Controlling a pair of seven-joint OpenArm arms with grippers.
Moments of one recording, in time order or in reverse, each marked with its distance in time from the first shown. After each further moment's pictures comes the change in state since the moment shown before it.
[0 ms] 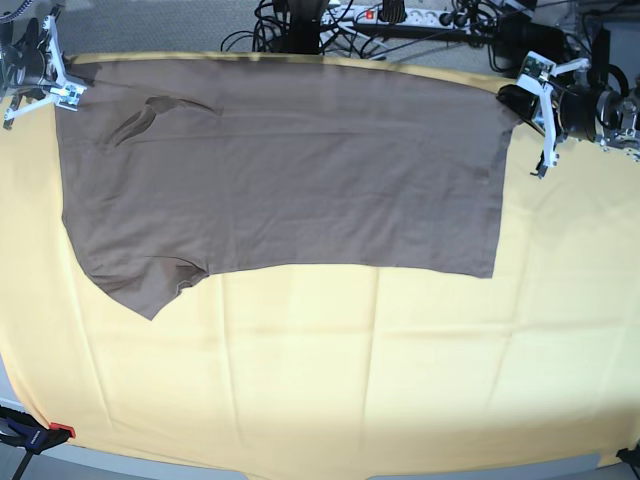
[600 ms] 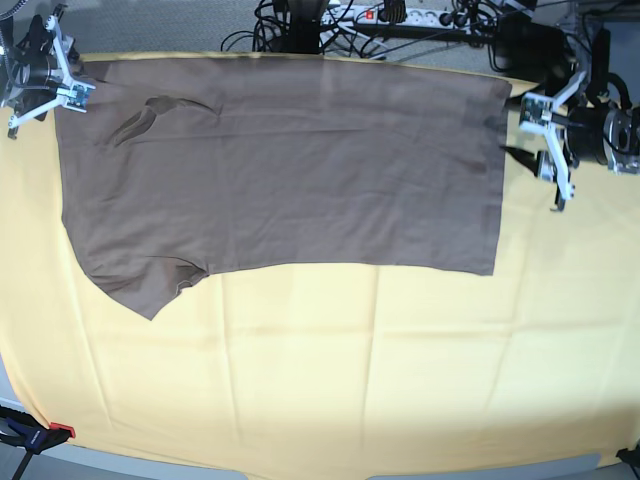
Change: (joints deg) left arm -7.6 -1.1 0.0 2.3 -27.0 -0.2 19.7; right arm 0.0 0.1 2.6 8.7 2.3 0.0 -5.2
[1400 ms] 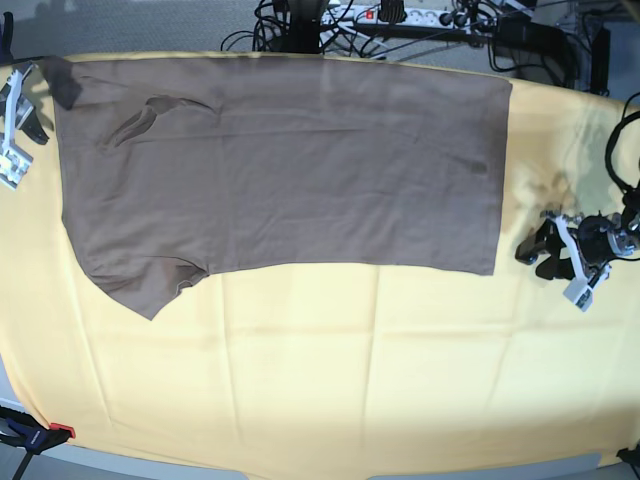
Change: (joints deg) left arm -19.9 31.0 0.2 -63.5 -43.5 0.5 12.1; right arm -0.1 -2.5 27.0 5.6 15.8 -1.4 3.3
